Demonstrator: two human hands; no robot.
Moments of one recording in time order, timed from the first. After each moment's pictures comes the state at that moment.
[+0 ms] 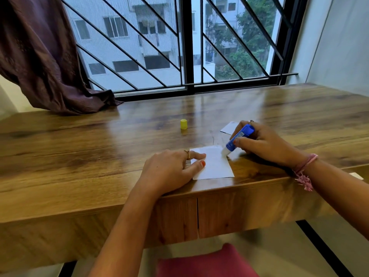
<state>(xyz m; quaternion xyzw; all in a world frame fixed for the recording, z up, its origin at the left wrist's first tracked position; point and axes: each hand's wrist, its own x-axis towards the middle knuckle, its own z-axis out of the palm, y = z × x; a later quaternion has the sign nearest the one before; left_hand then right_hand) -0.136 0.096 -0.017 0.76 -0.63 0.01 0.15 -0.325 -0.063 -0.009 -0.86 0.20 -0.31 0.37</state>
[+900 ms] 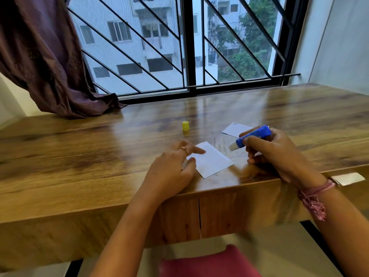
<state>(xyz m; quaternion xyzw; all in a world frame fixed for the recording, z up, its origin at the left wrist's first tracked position) -0.144 0.104 -0.021 0.72 -0.62 -0.03 0.32 -0.335 -0.027 -0.009 -0.67 0.31 -0.40 0.54</state>
